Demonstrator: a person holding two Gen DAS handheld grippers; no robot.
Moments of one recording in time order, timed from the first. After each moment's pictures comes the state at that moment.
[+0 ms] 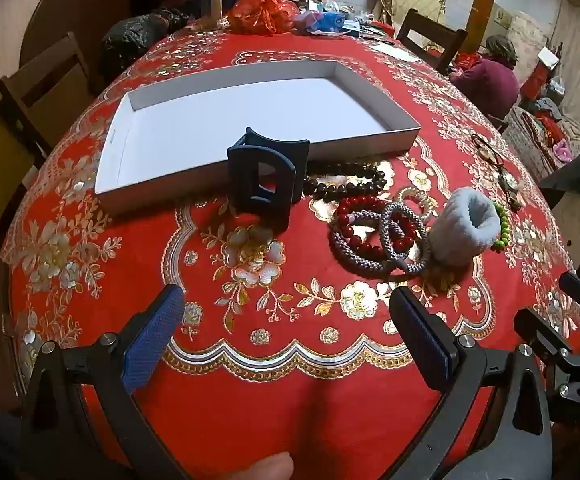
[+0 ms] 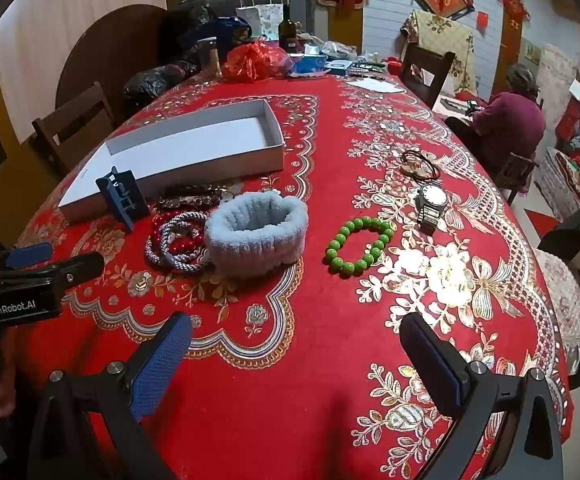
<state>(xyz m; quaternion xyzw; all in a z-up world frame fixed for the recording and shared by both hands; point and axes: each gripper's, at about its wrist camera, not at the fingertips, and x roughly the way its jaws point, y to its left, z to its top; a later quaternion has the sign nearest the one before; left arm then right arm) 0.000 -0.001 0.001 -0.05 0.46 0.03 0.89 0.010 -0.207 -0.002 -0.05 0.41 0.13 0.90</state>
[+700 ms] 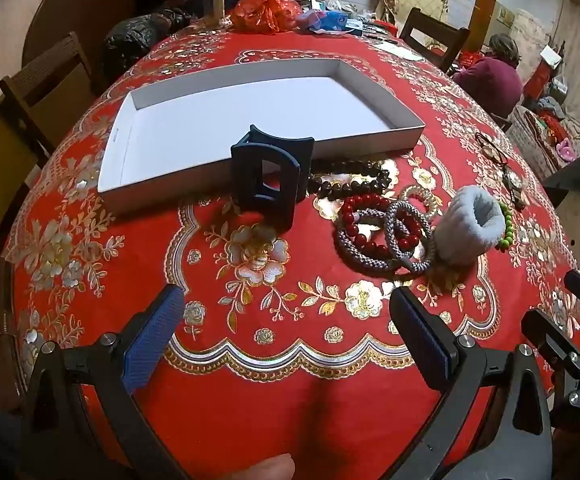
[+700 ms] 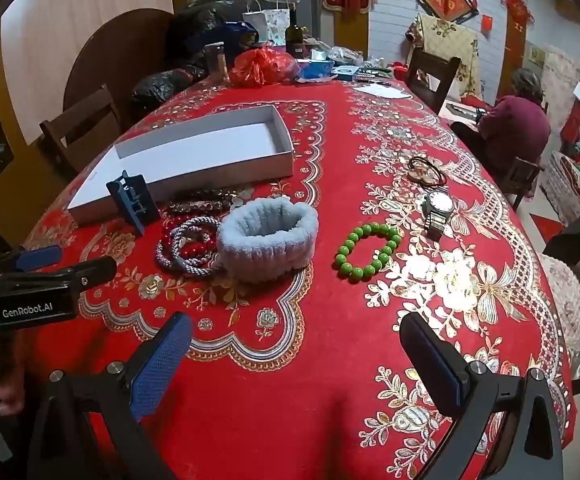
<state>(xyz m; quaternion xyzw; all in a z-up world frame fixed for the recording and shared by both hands) 0.001 0.001 -0.004 -0.05 0.46 0.04 0.89 0.006 -0.204 0.000 -0.05 0.41 0.15 0.90</state>
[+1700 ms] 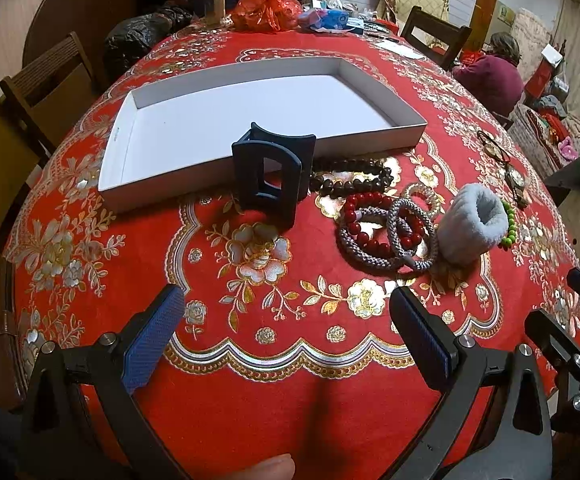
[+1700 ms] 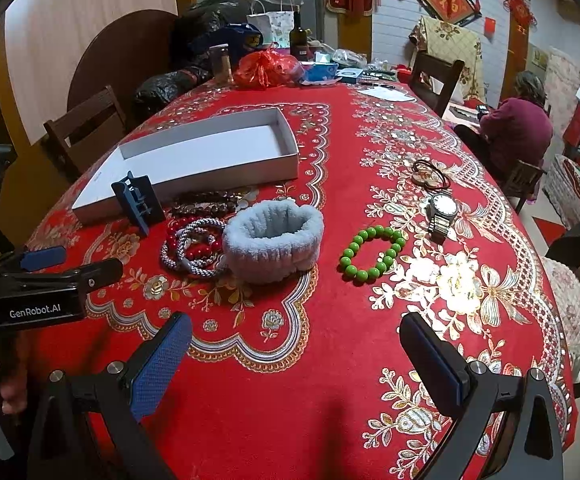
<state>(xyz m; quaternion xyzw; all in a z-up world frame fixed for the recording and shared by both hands) 0.002 0.002 -0.005 -0.05 0.46 0.04 0.88 0.005 -0.201 -0.001 -0.05 0.41 0.15 0.90</state>
